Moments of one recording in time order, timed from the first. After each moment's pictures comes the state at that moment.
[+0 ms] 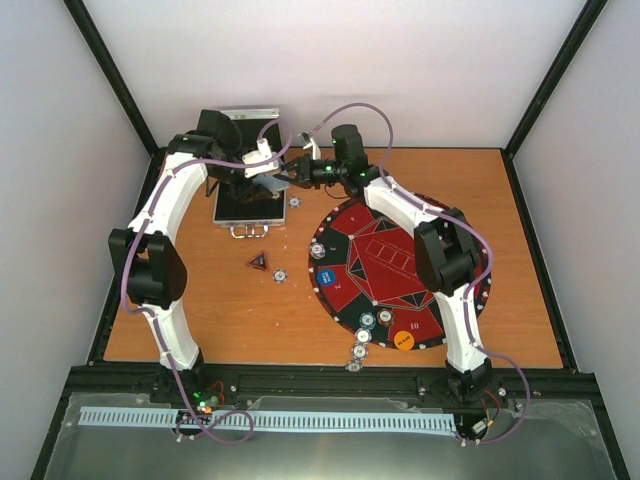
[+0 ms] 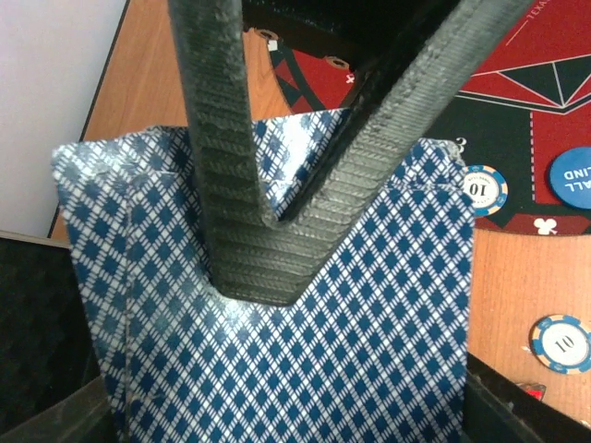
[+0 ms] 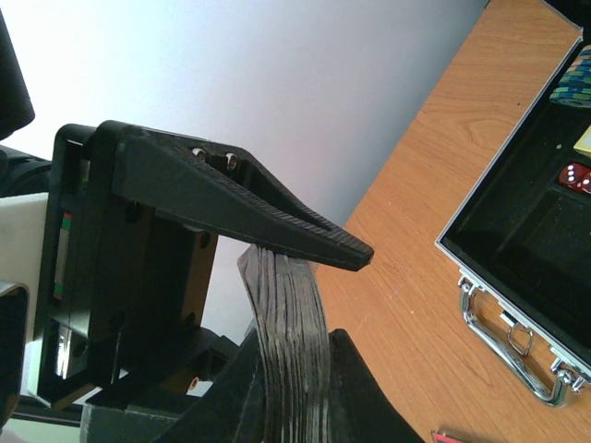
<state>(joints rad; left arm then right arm) -0.15 1.88 1.85 -1.04 0.55 1.14 0.54 2.21 1.86 0.06 -0.95 0.80</state>
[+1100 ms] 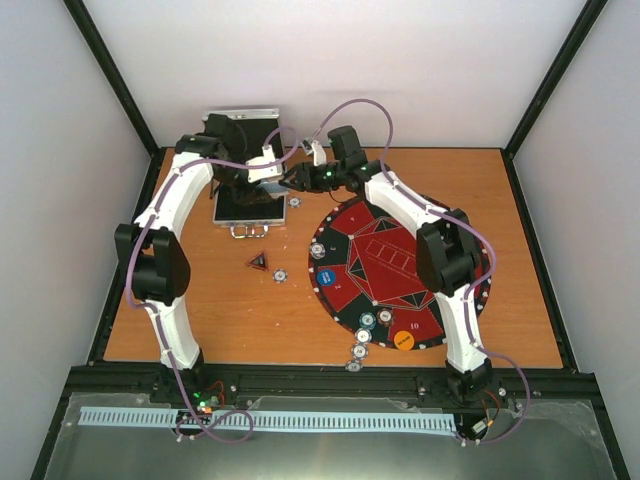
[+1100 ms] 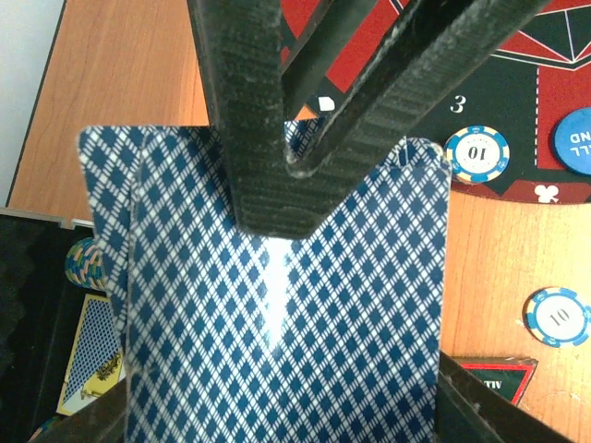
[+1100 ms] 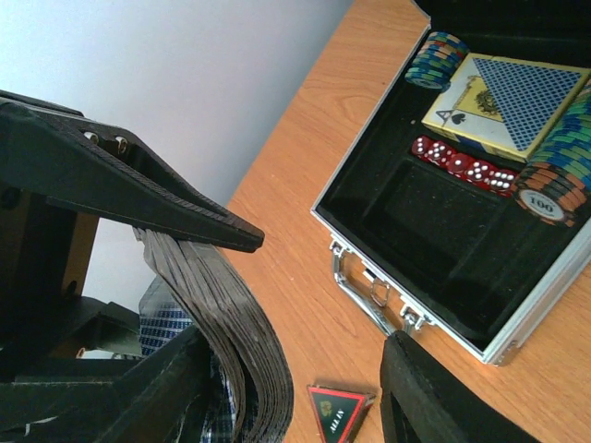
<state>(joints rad) -0.17 1.92 1.86 -1.08 0.47 1.15 0.54 2.21 1.93 -0.29 -0.76 0.49</state>
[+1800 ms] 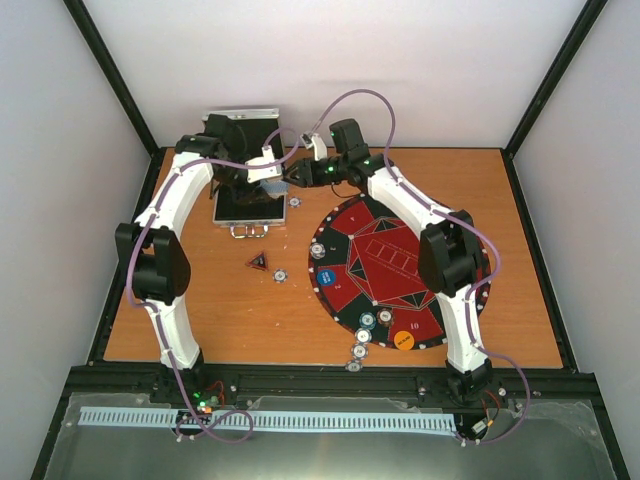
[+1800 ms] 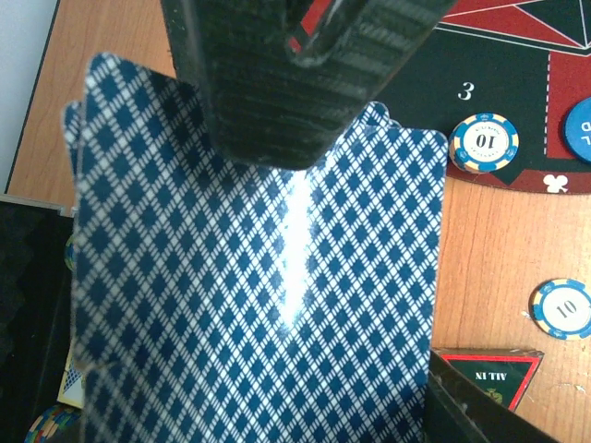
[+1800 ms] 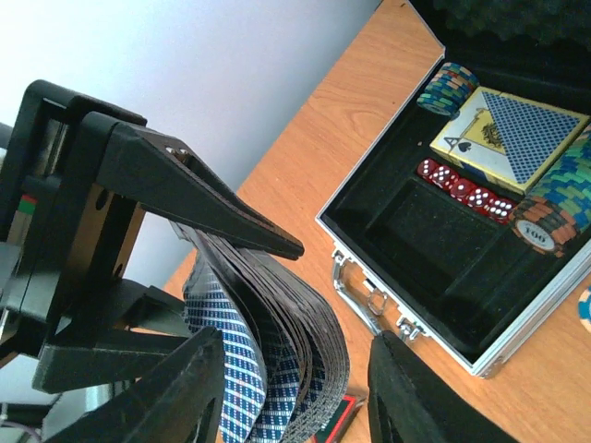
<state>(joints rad) -0.17 1.93 1.86 -1.08 0.45 1.15 0.54 2.19 1.98 -0.37 -0.76 0.39</state>
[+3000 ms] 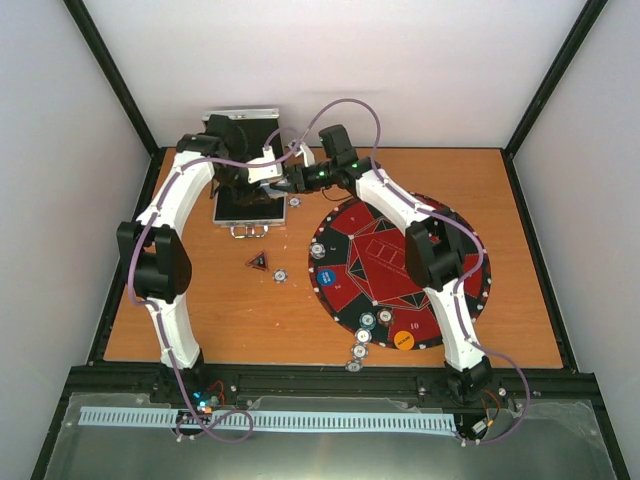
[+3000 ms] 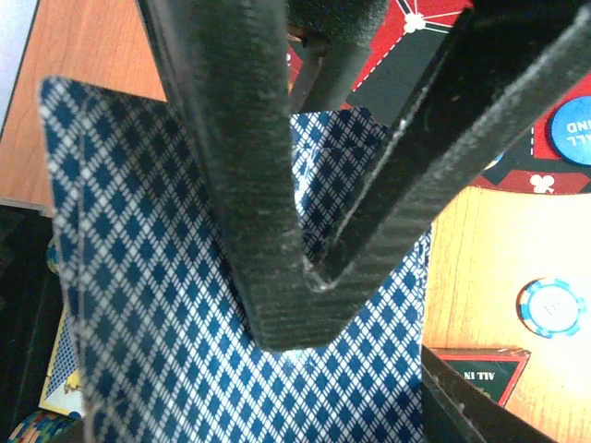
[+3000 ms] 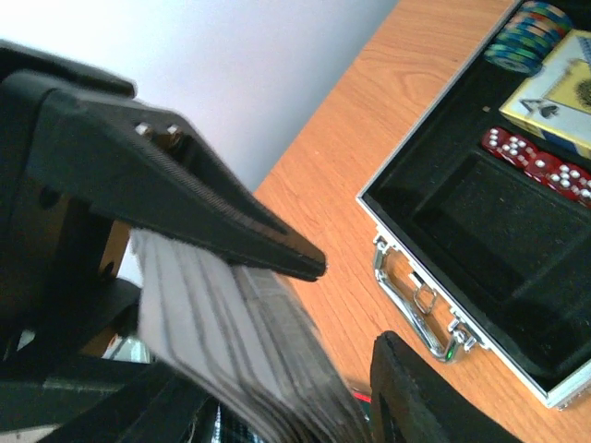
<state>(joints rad) -0.17 1.94 1.87 -1.10 0.46 1.15 0.56 2.32 2.09 -0.38 -0.87 0.40</state>
